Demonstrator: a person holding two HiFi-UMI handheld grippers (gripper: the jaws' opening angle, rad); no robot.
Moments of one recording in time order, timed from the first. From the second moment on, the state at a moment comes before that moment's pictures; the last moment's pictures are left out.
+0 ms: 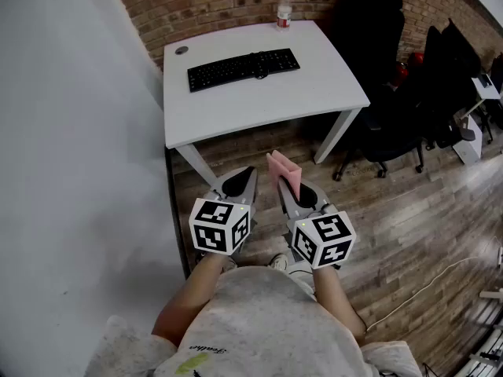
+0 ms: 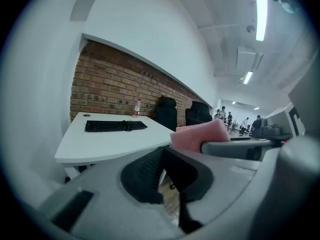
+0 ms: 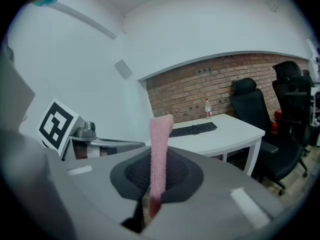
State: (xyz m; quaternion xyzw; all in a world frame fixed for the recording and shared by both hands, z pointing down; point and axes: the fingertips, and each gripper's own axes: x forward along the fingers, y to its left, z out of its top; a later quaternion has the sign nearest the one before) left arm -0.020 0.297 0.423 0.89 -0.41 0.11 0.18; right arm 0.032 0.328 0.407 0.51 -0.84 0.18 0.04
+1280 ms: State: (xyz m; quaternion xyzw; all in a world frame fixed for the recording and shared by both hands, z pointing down) left arm 0.027 0.187 0.440 0.86 -0.46 0.10 0.19; right arm 0.071 0.228 0.433 0.44 -0.87 0.18 0.07
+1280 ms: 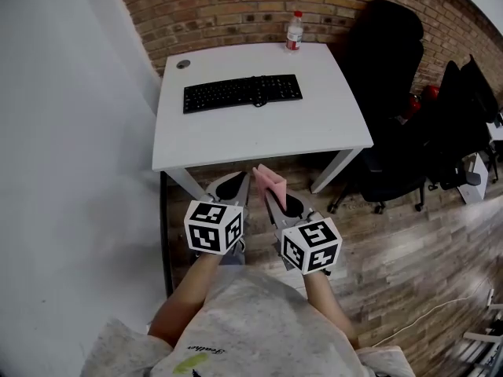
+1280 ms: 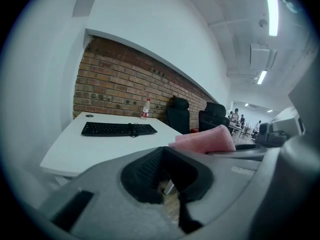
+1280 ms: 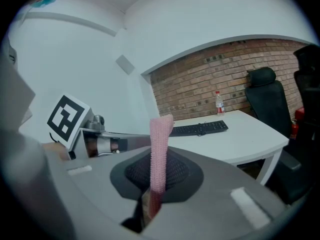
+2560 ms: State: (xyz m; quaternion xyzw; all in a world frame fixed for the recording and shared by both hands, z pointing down) left arm -0.124 -0.089 0.463 0.82 -0.50 0.09 0.24; right arm -0.074 -0.065 0.437 0.38 -0.89 0.22 0.14
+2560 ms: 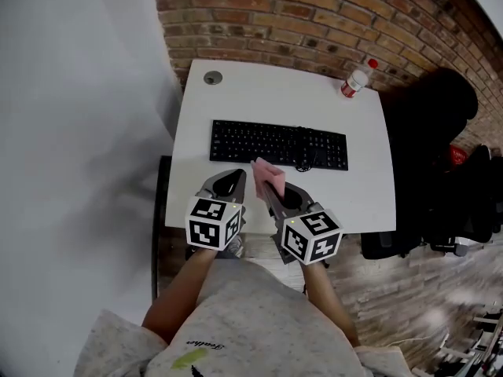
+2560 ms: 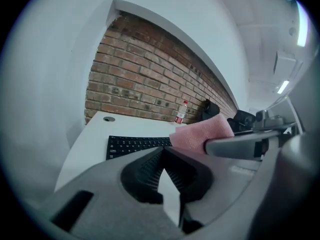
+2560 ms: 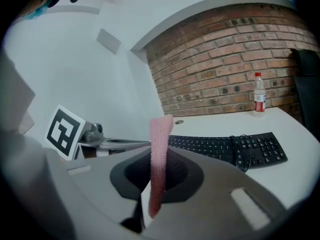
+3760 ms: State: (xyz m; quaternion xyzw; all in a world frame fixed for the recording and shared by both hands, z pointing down) left arm -0.216 -0.154 0.497 0.77 -0.56 0.10 0.28; right arm -0.203 -0.221 0.483 0.28 -0.84 0.46 0.03
